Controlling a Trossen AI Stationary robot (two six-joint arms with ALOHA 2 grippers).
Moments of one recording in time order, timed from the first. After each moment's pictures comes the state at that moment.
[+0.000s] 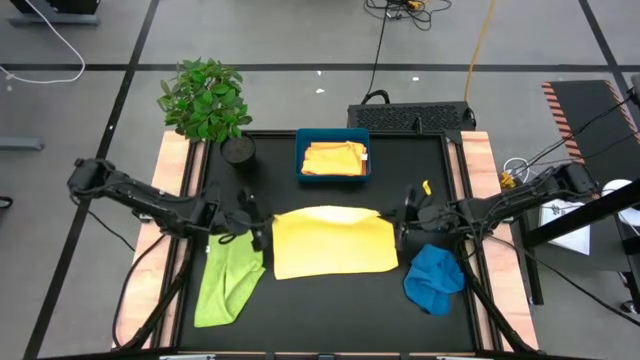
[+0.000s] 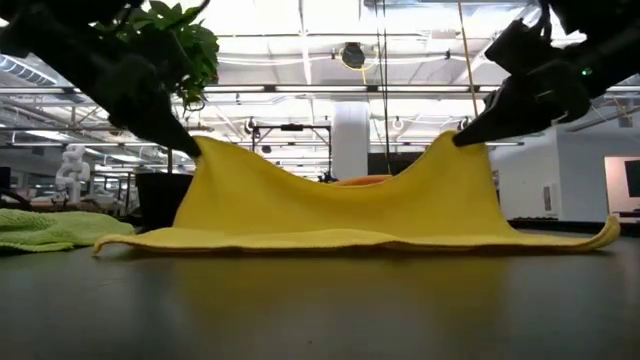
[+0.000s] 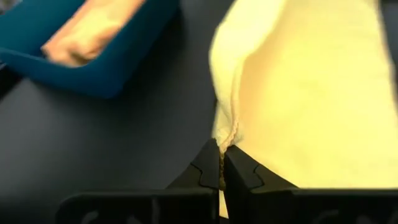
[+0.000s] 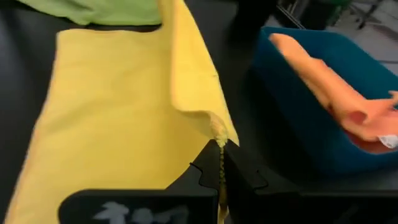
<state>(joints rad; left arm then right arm) -0.23 1.10 0.47 -0.10 -0.47 -0.32 0.22 0.93 0.29 0.13 0.44 0.07</state>
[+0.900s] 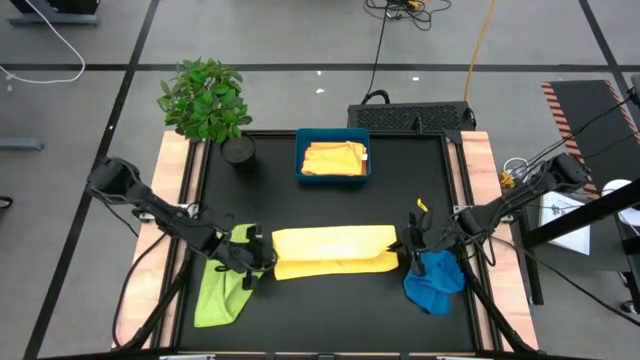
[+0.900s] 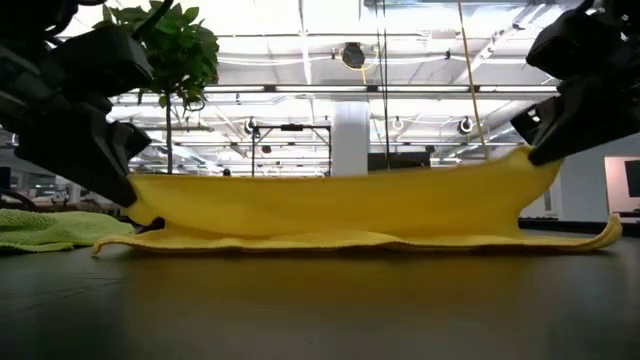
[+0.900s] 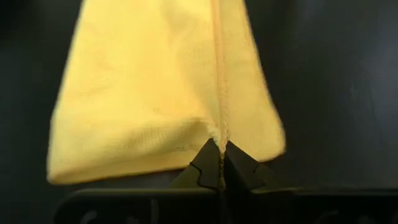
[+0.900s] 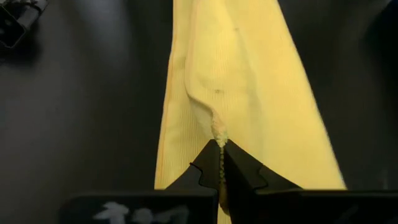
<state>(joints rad) -0.50 1.35 0.47 0.05 -0.29 -0.43 0.45 0.93 0.29 -0.04 0.26 0.31</state>
